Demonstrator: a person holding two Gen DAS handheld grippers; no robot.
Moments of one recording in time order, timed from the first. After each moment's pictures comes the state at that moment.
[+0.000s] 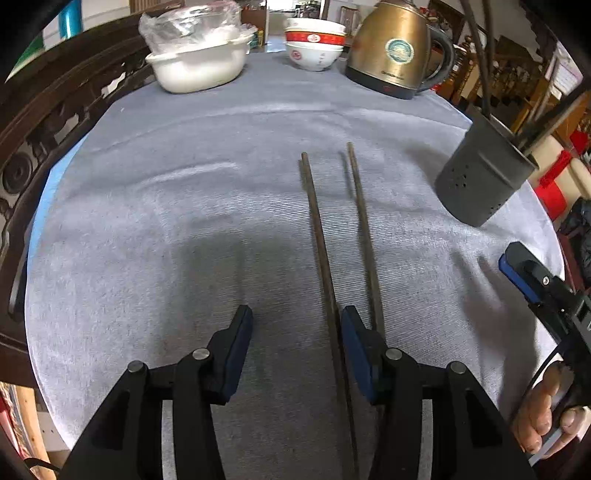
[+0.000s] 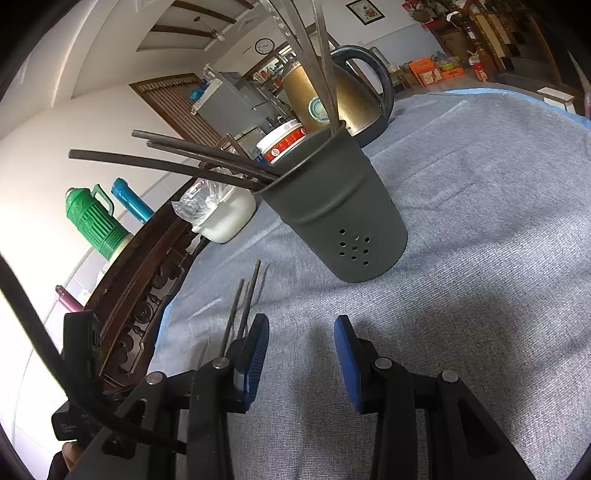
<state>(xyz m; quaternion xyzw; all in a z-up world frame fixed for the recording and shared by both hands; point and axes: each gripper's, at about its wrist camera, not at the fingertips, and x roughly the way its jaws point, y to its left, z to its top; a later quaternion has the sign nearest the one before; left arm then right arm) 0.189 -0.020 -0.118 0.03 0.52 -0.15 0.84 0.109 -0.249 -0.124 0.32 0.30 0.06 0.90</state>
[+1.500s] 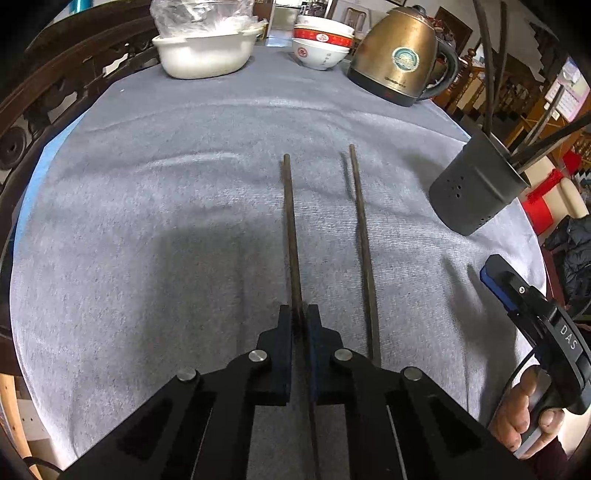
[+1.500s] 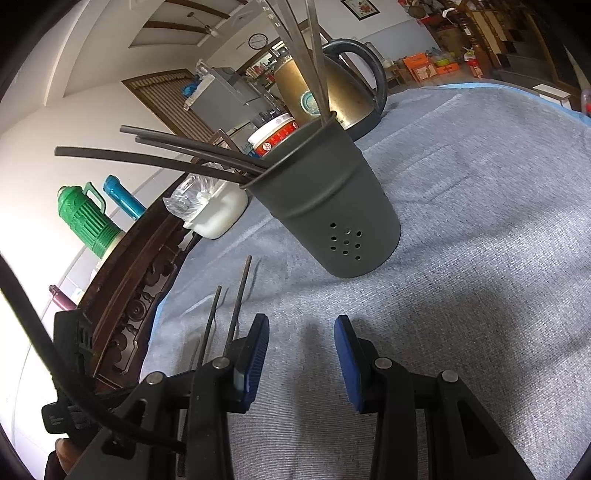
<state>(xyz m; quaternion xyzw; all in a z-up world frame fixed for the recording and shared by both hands) 0.185 -0.004 -0.116 -0.01 0.53 -0.17 0.83 0.112 -0.249 -0.130 0.32 0.32 0.05 0.89</state>
